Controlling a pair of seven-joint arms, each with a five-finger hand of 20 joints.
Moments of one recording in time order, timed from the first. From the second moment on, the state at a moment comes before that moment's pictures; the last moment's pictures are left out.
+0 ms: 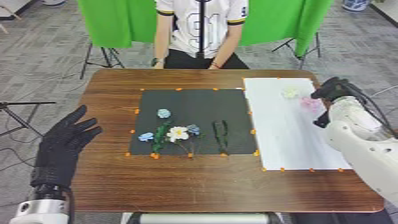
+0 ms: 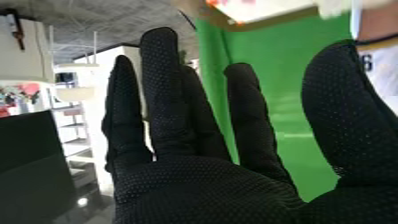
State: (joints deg) left arm 141.4 -48.5 -97.6 -134.0 38.0 26.7 24.5; right arm -69.8 -41.0 61.0 -88.2 -116.4 0.5 44.6
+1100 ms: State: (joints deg) left arm 138.4 -50.5 -97.1 -133.2 39.0 24.9 21.9; right arm -62.8 -43.3 51.2 -79.8 -127.5 -7.5 38.3
